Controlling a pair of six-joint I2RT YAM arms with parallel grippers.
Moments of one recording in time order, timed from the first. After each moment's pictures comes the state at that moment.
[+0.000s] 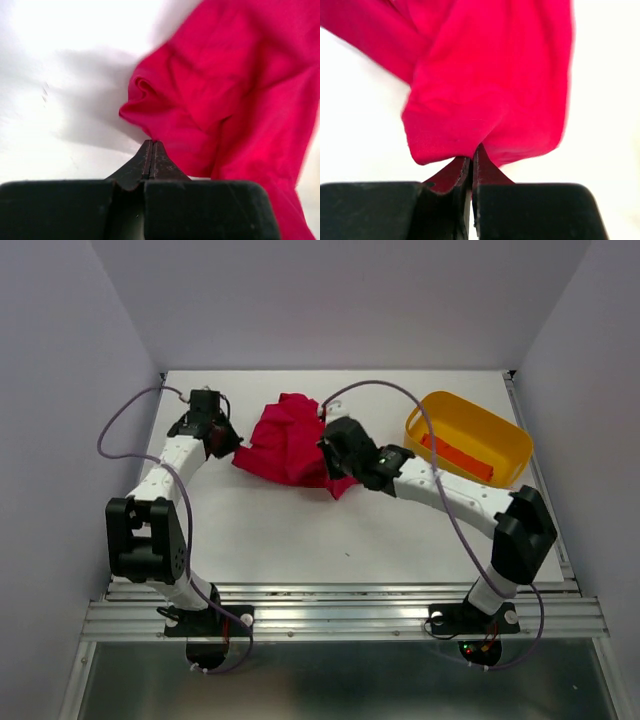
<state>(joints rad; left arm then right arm) -0.10 1.58 1.12 -0.46 -0.01 -0.60 0.91 1.70 1.33 -0.37 0.34 0.28</state>
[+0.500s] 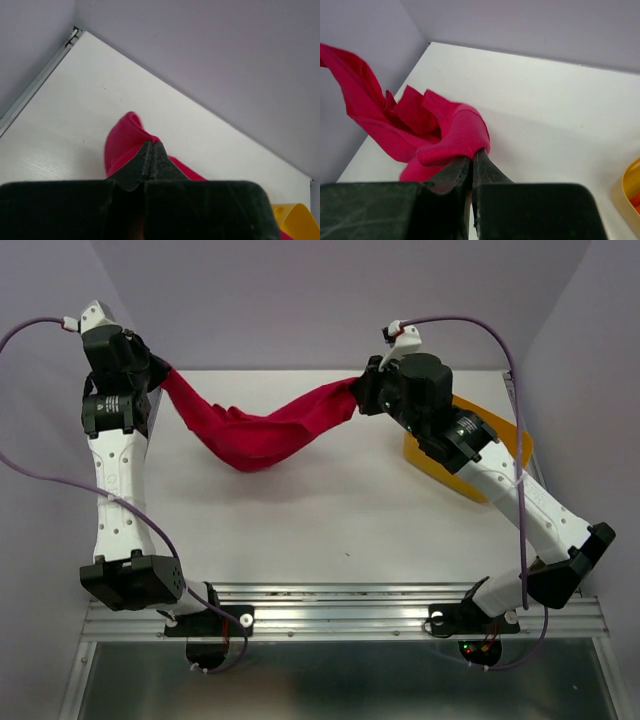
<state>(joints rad) 0.14 1.44 1.73 -0.59 -0.02 -0.54 0.71 1.48 1.68 -0.38 0.23 0.30</state>
